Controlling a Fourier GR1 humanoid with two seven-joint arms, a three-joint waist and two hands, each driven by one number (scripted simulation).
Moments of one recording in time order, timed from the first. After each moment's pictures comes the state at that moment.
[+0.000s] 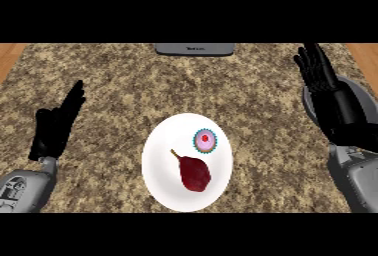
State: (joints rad) left arm -0.22 0.43 -0.13 -1.39 0.09 0.17 0.14; right arm -0.35 -0.40 0.16 -1.61 -0.22 -0.13 -0.08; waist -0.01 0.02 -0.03
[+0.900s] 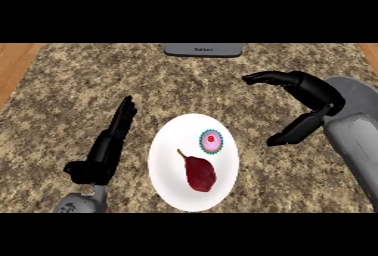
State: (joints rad) left arm -0.10 0.16 -0.28 -1.53 0.12 0.17 -0.11; right arm -0.62 -0.51 0.29 -1.17 -0.17 0.50 -0.44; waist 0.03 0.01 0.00
